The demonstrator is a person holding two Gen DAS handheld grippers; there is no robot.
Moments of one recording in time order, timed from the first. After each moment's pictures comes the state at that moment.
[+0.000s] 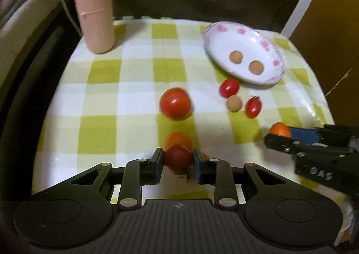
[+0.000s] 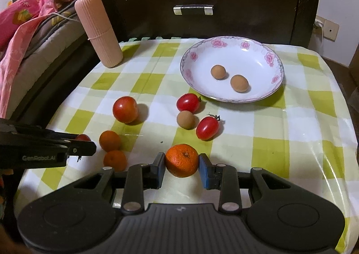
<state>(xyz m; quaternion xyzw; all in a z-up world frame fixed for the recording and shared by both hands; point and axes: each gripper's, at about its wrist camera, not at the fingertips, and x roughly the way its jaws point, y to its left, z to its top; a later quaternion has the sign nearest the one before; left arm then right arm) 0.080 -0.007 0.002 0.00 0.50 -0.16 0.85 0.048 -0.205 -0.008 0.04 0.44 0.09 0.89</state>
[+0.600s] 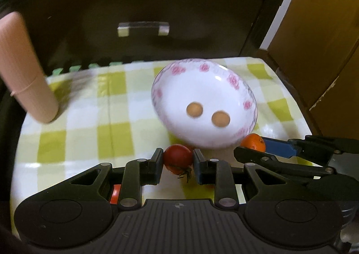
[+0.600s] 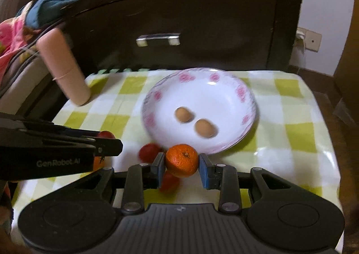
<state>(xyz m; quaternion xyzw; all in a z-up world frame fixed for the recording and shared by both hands) 0.151 -0.090 0.020 0.03 0.46 -0.21 0.86 0.105 -0.244 0.009 0.05 0.41 0.03 0.91</state>
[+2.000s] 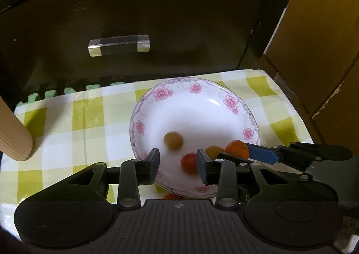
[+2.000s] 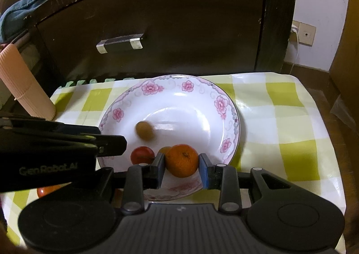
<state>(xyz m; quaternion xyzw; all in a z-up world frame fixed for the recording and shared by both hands) 0.195 -0.127 0.013 0.04 0.45 -0.22 0.87 0.162 -0.275 -0.018 0.07 0.41 0.01 0.91</state>
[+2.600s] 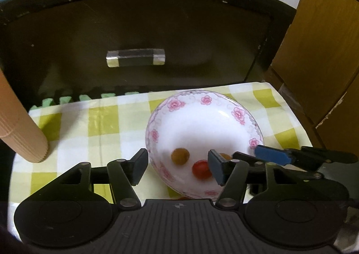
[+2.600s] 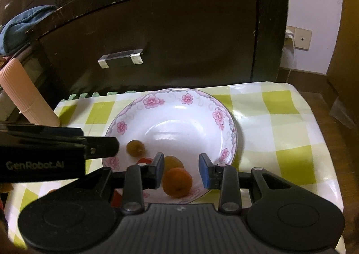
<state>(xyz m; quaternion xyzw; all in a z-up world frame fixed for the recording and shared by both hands) 0.190 -0.113 0.027 0.03 0.43 -0.20 0.88 0.157 -0.277 -0.005 0.08 0.39 0.00 0.92</state>
